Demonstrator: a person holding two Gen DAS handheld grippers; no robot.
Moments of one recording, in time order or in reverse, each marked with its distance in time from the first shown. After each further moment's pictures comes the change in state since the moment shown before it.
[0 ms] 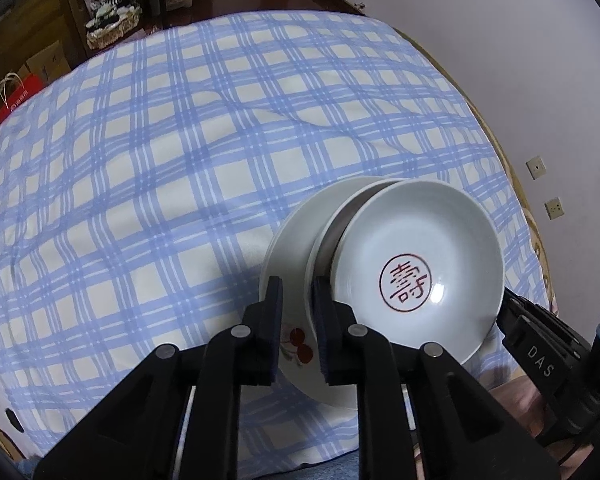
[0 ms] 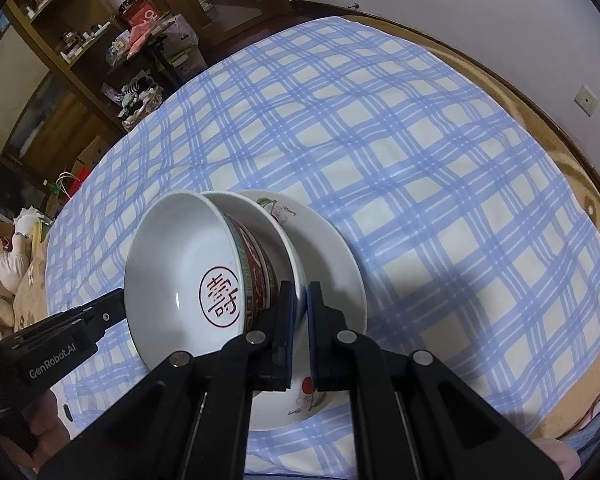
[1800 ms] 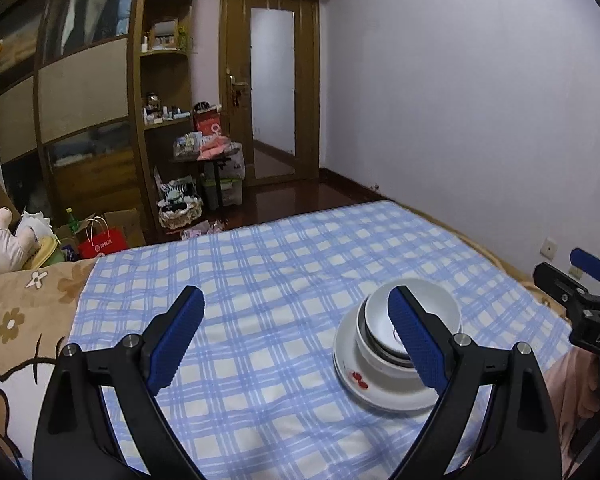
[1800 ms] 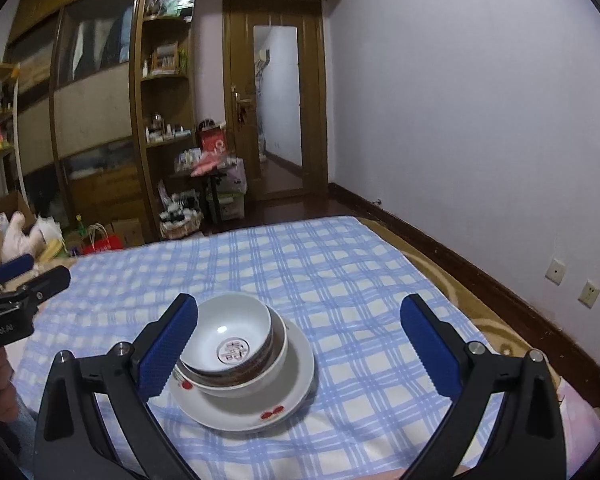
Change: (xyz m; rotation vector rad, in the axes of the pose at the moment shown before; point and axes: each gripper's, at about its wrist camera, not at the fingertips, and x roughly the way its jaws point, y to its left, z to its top) left arm -0.154 0.002 -0.134 0.109 -0.769 0.193; right arm -0.151 0.010 -0.090 -0.327 -0.700 -0.032
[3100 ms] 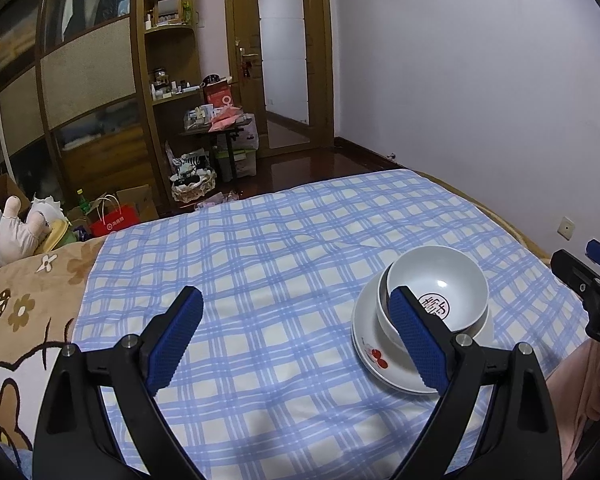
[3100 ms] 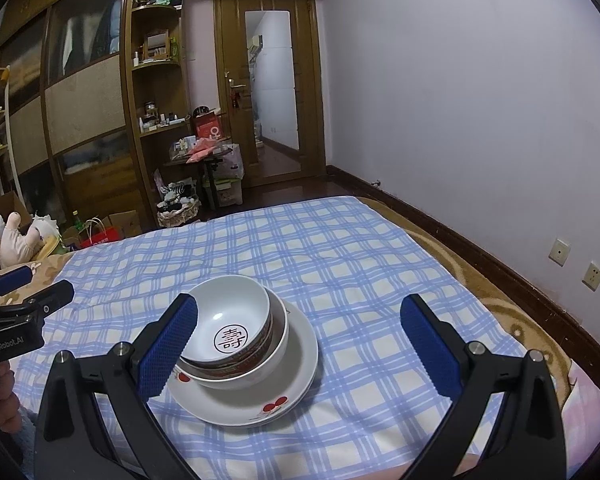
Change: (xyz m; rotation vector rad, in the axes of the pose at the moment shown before) left arm 0.024 0.001 -0.009 0.003 0.104 0.064; right arm 0.015 -0.002 -0.006 0.037 0.054 0.002
